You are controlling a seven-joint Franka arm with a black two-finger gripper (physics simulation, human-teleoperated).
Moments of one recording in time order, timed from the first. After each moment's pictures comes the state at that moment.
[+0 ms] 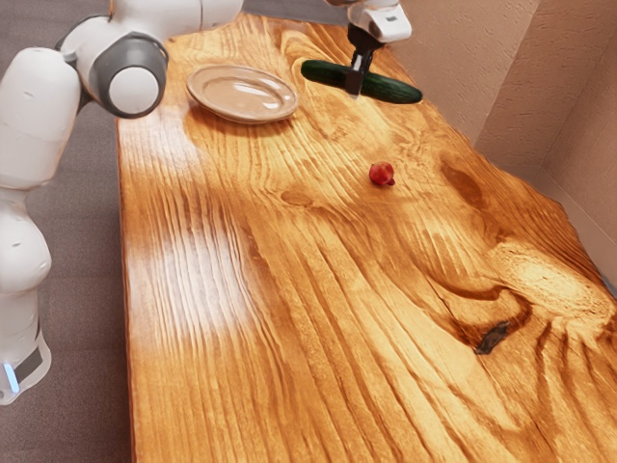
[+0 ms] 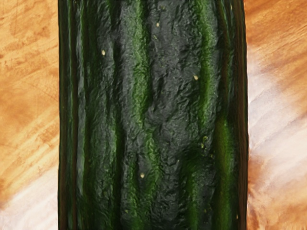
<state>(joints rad) 0.46 0.37 -0.20 -1.02 0.17 1.54 0.79</state>
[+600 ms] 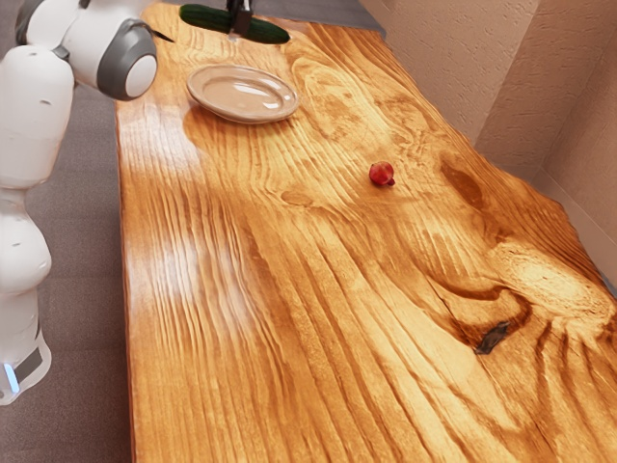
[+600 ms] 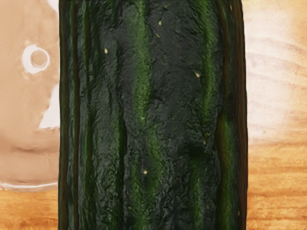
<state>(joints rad) 0.45 0.32 0.41 -1.04 0.01 1.33 0.84</state>
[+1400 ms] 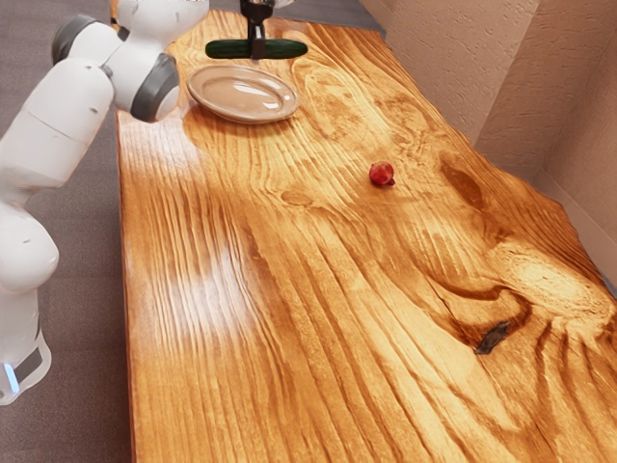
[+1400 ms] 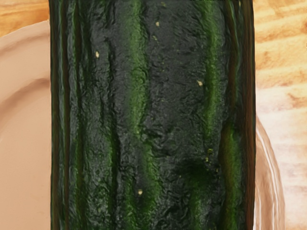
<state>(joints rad) 0.60 0.65 0.43 -0.83 -0.34 1.57 1.01</state>
